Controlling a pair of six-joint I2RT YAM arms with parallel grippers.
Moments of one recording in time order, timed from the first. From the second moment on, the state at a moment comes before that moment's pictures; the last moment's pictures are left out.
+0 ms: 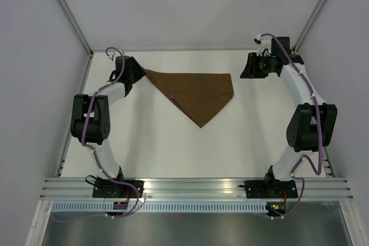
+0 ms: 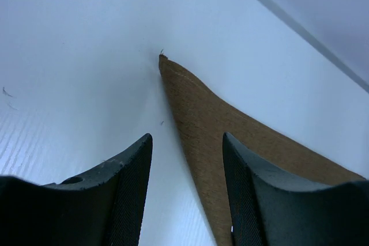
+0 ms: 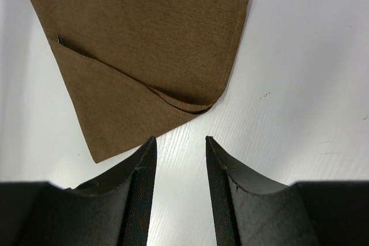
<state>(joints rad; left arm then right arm) -0.09 1.84 1.16 0.20 -0.07 -0.64 -0.01 1.77 1.56 -0.67 -0.50 0.01</state>
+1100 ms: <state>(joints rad) -0.07 2.22 1.45 0.15 0.03 -0.74 0.02 1.78 1.56 -0.67 -0.49 0.01</state>
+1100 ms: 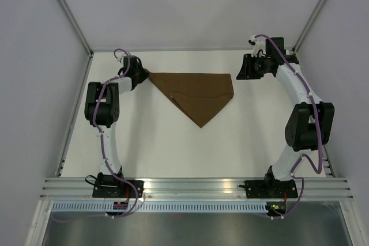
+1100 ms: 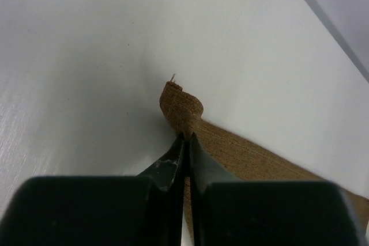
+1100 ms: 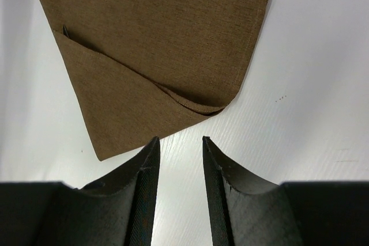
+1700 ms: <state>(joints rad) -0.03 2.01 1.12 0.60 0.21 -0.73 0.14 1.81 1.56 -0.67 -0.44 -0.03</state>
